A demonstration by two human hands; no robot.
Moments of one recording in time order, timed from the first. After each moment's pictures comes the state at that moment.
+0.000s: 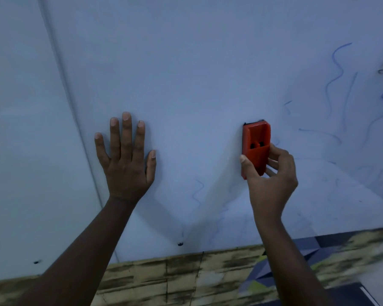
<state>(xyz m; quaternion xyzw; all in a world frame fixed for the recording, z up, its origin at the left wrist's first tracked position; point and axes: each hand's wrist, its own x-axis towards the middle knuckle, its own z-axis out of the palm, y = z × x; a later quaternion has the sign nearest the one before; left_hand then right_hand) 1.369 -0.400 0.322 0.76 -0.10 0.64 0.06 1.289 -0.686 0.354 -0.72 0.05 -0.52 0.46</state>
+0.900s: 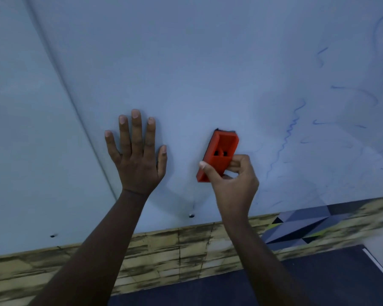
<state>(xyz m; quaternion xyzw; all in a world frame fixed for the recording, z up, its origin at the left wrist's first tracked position) 1.364 -0.403 0.262 0.77 -0.11 0.62 0.06 1.280 -0.601 0.266 -0.73 0.10 -0.38 0.55</state>
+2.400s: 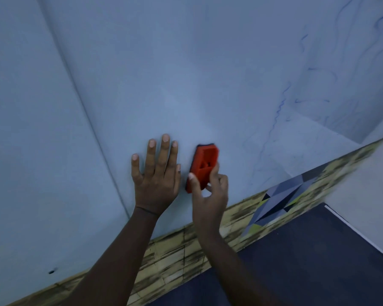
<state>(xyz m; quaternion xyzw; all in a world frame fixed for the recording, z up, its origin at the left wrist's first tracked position) 1.364 -0.390 0.211 0.76 -0.21 0.61 0.01 1.273 -0.496 0.209 -0.73 0.19 -0.43 0.50</state>
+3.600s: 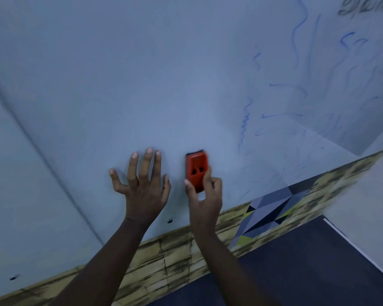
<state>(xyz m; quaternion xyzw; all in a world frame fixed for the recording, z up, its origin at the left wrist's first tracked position) 1.346 -0.458 0.208 0.79 -0.17 0.58 0.05 1.277 -0.600 0.198 -0.76 0.15 -0.42 0.47</state>
